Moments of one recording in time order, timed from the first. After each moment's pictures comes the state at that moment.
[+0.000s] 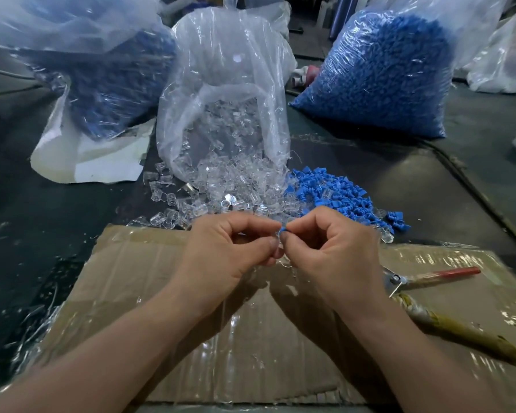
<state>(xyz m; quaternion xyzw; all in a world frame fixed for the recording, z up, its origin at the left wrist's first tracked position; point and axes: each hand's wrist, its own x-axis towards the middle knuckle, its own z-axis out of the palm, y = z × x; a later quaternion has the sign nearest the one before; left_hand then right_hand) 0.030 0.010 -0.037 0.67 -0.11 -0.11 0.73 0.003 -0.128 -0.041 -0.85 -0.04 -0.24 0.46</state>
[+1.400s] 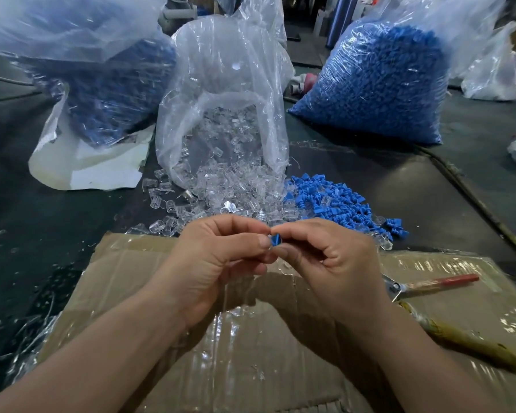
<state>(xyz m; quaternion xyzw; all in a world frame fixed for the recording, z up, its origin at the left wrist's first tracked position) 0.038 0.018 -0.033 0.55 -0.02 -0.23 0.81 0.004 -0.134 -0.041 -0.85 -0.18 -0.27 0.41</state>
